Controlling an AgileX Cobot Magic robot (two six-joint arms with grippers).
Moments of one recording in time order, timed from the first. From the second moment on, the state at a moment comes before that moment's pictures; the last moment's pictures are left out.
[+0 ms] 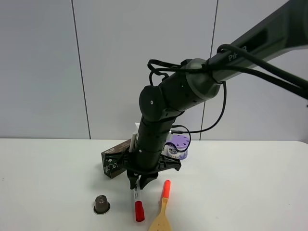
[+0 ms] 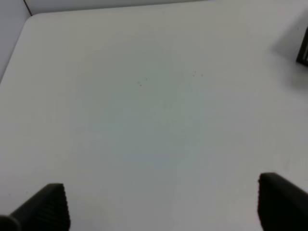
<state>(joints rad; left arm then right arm) -0.01 0.00 -0.49 0.06 1.07 -0.06 0.71 2.26 -1.55 0.01 0.64 0.58</state>
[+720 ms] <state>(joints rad) -0.01 0.00 -0.49 0.06 1.07 -0.06 0.71 2.25 -1.55 -0.02 0.64 0.70</state>
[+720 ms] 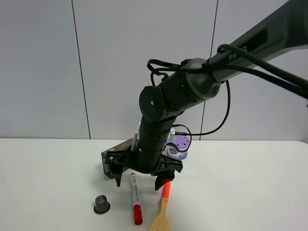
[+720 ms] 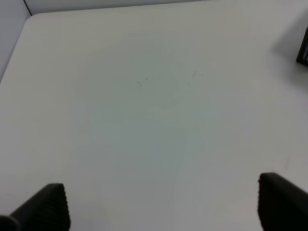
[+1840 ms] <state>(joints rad) -0.01 0.00 -0.49 0.06 1.07 -0.06 0.49 1.80 -1.55 -0.23 0.83 0.44</state>
